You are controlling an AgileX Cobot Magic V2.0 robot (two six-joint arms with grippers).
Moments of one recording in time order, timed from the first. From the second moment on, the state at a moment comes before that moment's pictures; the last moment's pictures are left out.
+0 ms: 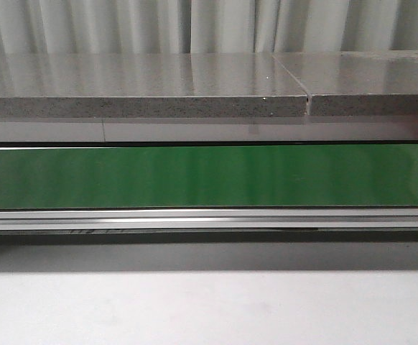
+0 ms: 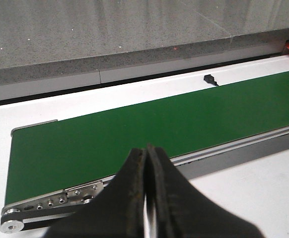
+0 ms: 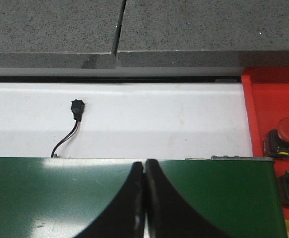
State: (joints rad) left arm -0.28 0.15 -0.58 -0.05 0.80 0.07; right arm 0.01 1.17 -1.07 0.10 0.56 0.00
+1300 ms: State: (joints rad) left arm -0.28 0.15 -0.58 -0.05 0.80 0.07; right arm 0.01 0.51 -0.29 0.02 0.00 0.08
